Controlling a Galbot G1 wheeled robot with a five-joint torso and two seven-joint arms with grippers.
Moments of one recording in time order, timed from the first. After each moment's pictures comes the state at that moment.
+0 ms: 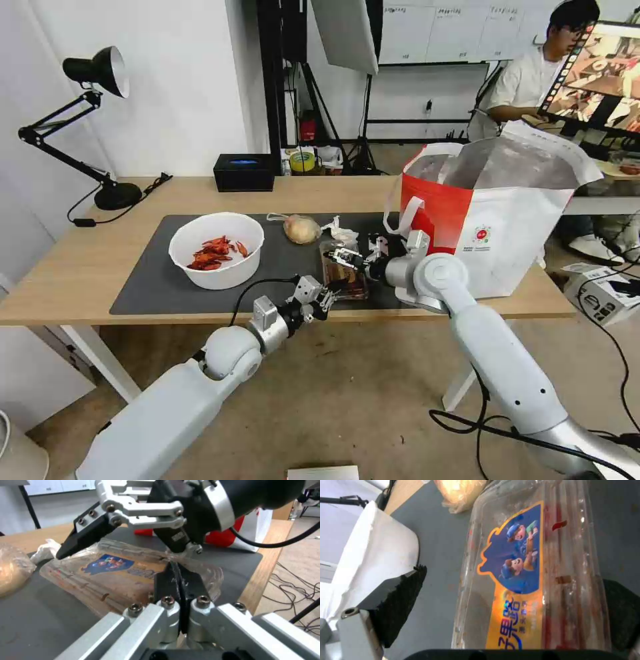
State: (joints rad) left arm 0.81 -1.01 0.16 -1.71 -0.52 0.03 0.21; right arm -0.61 1.16 0.07 1.61 1.58 -0.72 0.50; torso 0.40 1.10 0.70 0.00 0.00
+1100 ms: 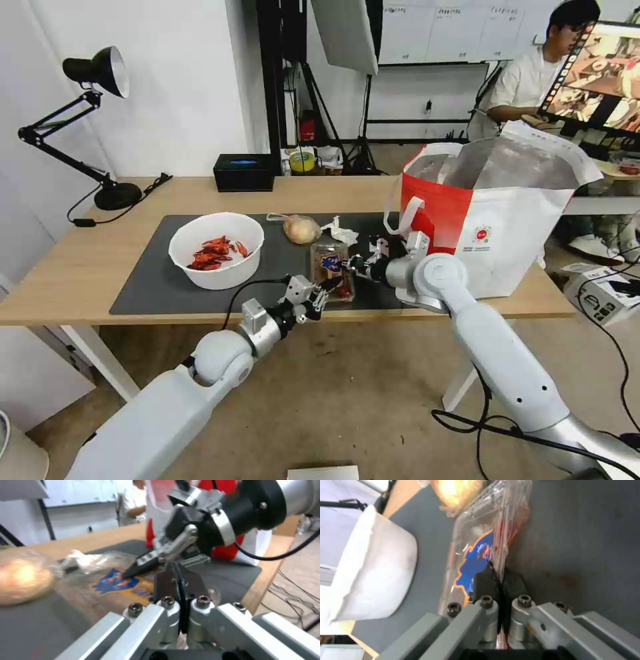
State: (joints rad) left arm 0.93 -0.97 0.04 -1.80 -0.53 -0.03 0.22; right arm -0.62 1.15 0.09 1.63 1.60 -0.72 0.51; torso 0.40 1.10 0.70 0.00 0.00
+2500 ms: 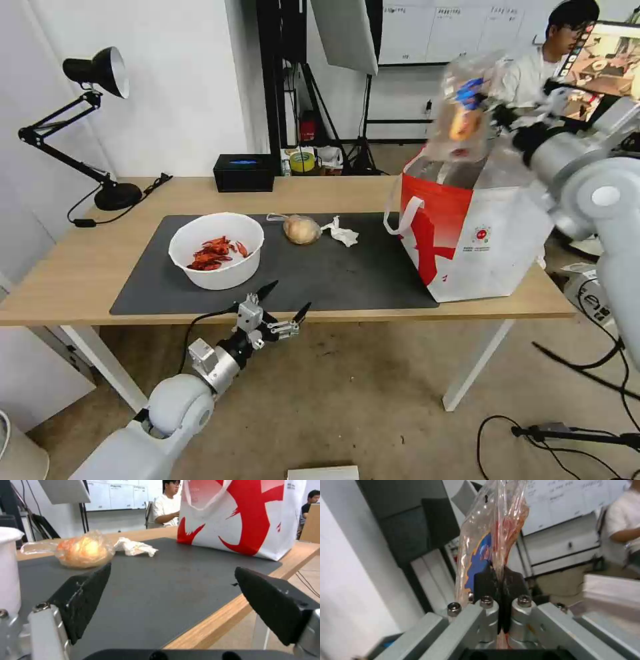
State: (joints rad) left arm 1.21 -0.97 -0.17 -1.86 -0.50 -0.15 0.22; right arm -0.46 0.78 0.34 1.72 1.24 -0.37 0.29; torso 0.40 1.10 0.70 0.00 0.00
